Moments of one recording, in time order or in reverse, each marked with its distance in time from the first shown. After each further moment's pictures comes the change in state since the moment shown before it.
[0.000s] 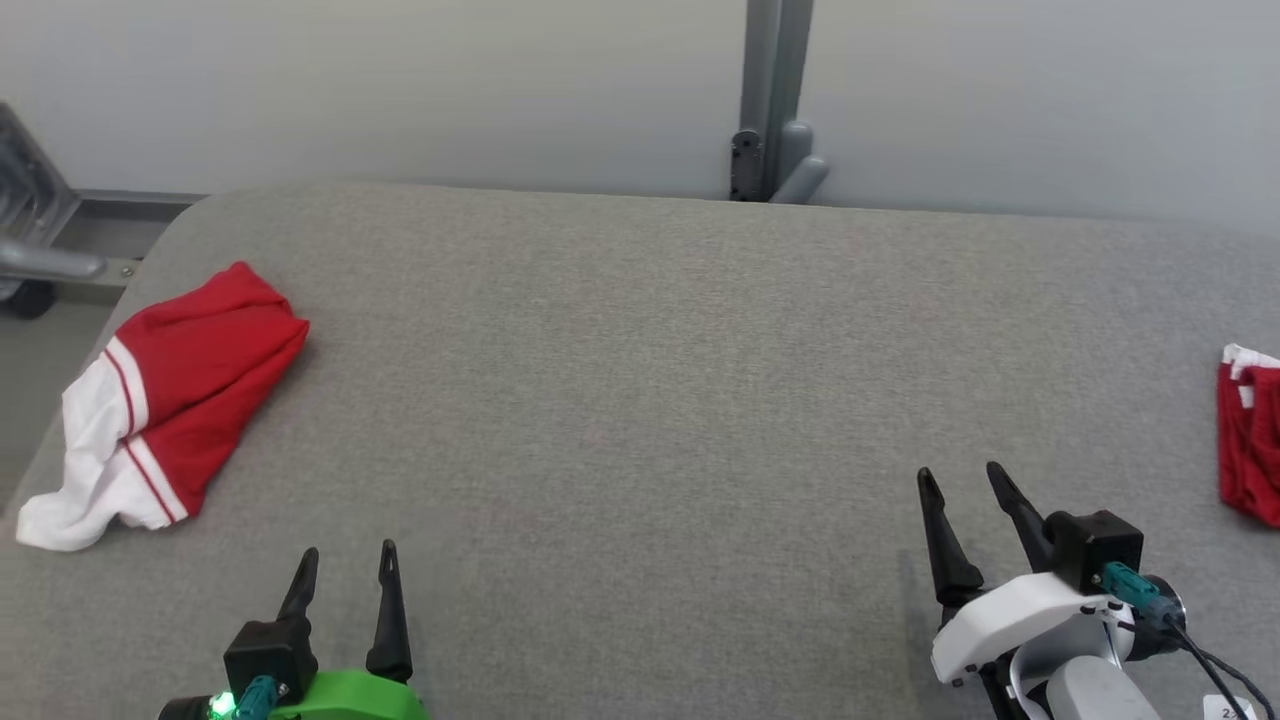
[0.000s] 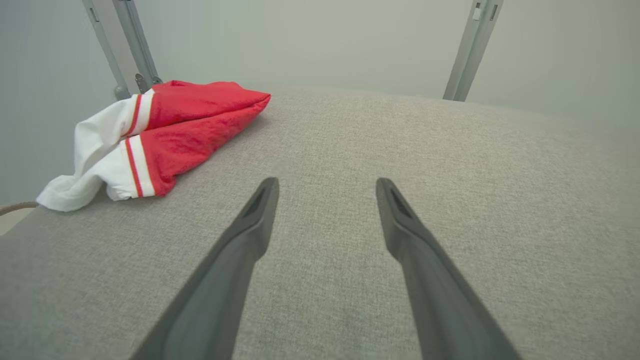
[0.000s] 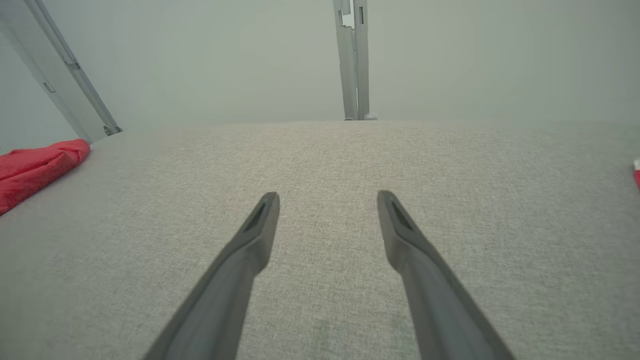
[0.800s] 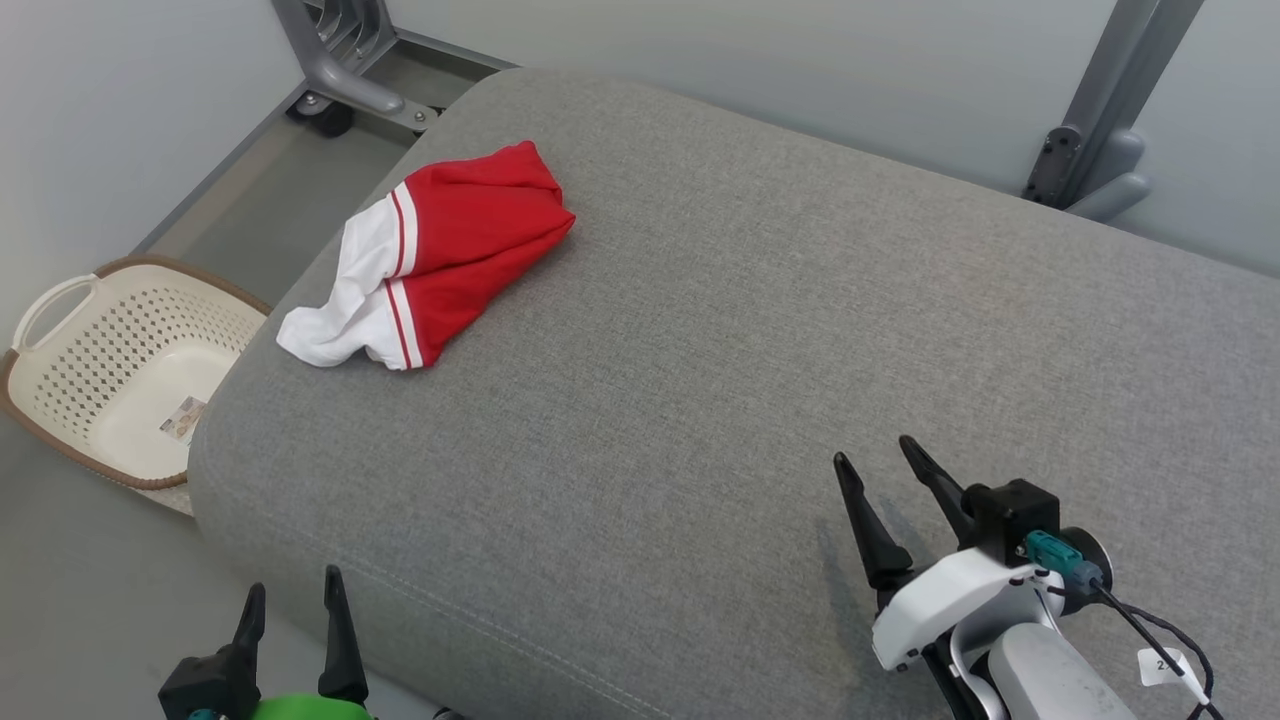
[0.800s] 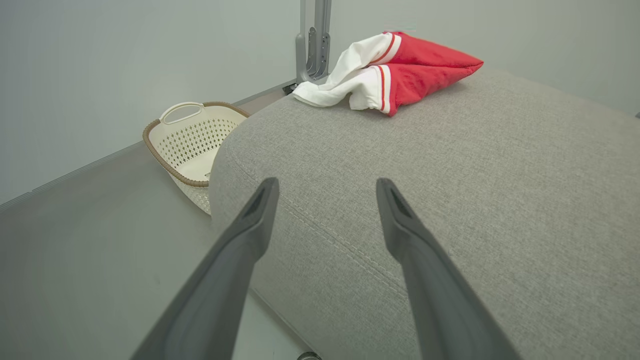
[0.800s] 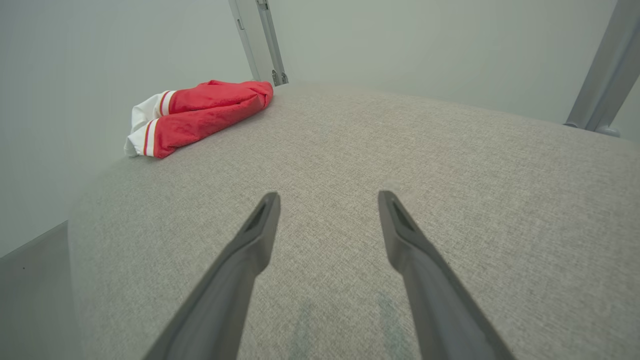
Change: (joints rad) left arm 0.047 0.001 0.082 -0.021 -0.077 0.007 0.000; right arm -0.085 -0.016 0.181 0.037 0.031 0.000 0.000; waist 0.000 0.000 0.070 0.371
